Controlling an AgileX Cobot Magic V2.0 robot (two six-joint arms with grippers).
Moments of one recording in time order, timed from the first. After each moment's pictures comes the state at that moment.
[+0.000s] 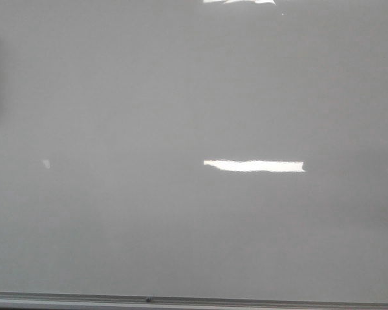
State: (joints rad) left arm -0.04 -0.01 0.01 0.00 -0.02 0.00; right arm 0.02 -0.01 0.03 0.09 0.08 -0.11
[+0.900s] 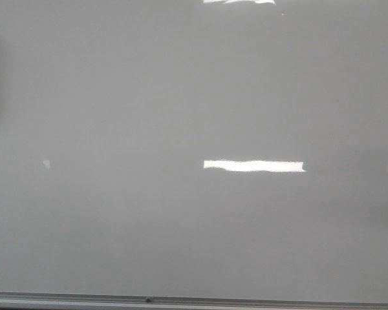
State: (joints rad) left arm -0.04 -0.01 0.01 0.00 -0.03 0.00; right arm 0.02 -0.01 0.03 0.09 0.07 -0.11
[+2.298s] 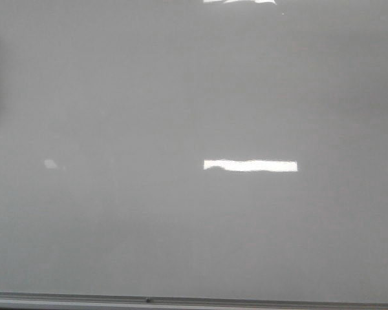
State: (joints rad) left arm -0.04 0.41 -0.66 0.00 0.45 0.01; right arm 0.02 0.43 -0.67 0.10 0.59 -0.11
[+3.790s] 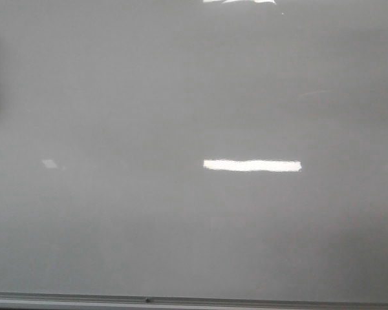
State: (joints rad) left arm -0.04 1.06 -0.69 -0.09 0.32 0.00; right arm 0.02 0.67 -0.67 0.10 0.59 -0.11
